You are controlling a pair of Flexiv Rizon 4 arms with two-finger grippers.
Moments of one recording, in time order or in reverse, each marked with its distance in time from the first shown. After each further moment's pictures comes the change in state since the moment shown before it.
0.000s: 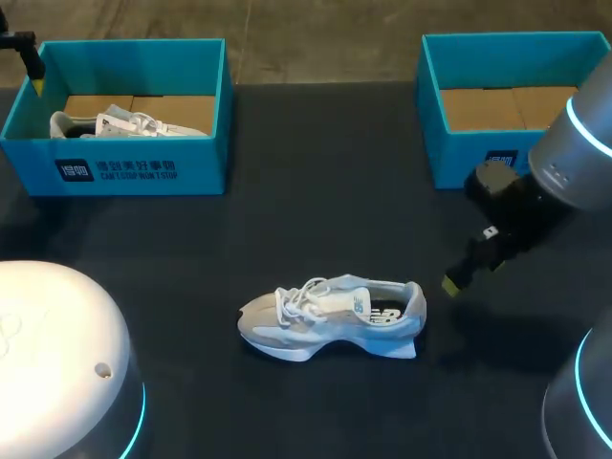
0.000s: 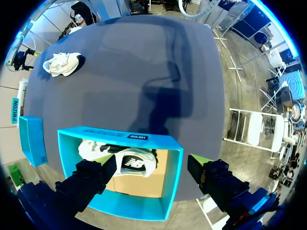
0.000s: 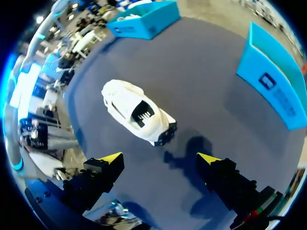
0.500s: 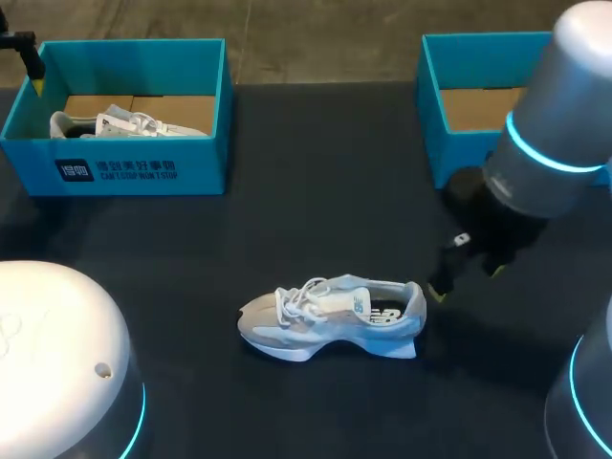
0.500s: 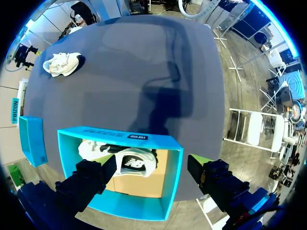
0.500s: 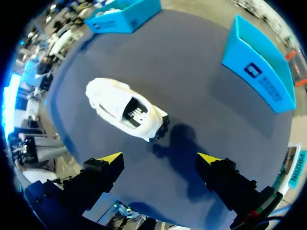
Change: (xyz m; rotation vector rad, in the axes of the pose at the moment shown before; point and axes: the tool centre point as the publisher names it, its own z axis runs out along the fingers) left arm 0.000 0.000 0.000 0.000 0.000 0.000; right arm 0.017 0.000 0.000 0.084 -0.159 0.141
